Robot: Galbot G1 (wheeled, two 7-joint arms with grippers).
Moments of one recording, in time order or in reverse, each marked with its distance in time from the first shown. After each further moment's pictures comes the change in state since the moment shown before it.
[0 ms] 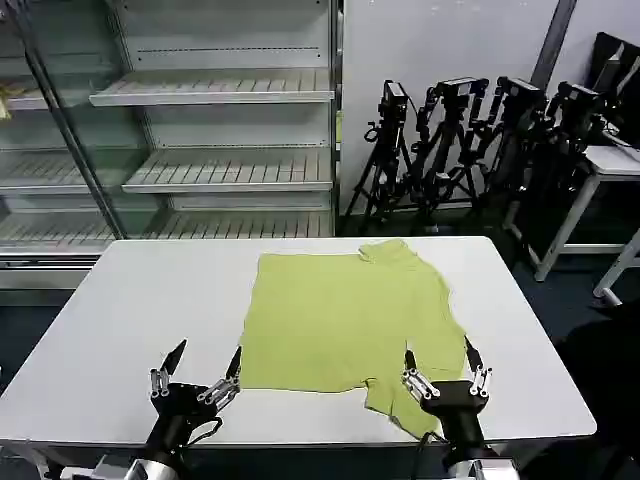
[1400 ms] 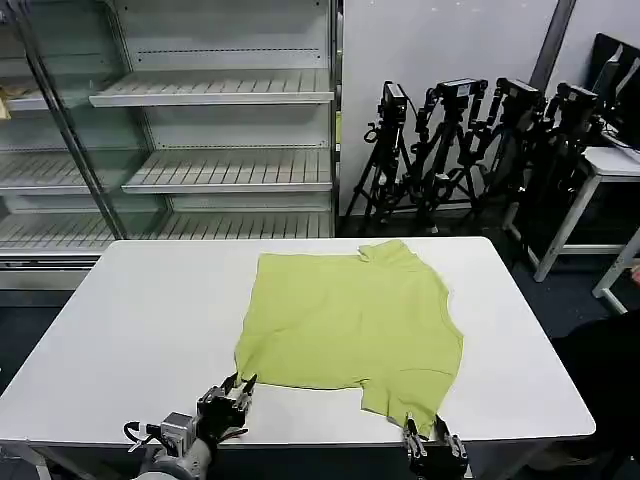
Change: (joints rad) left arm -0.217 0.113 0.122 0.292 -0.196 0.201 -0.025; right arm -0.063 0.049 -0.034 -0.139 0.148 -0.072 -0.032
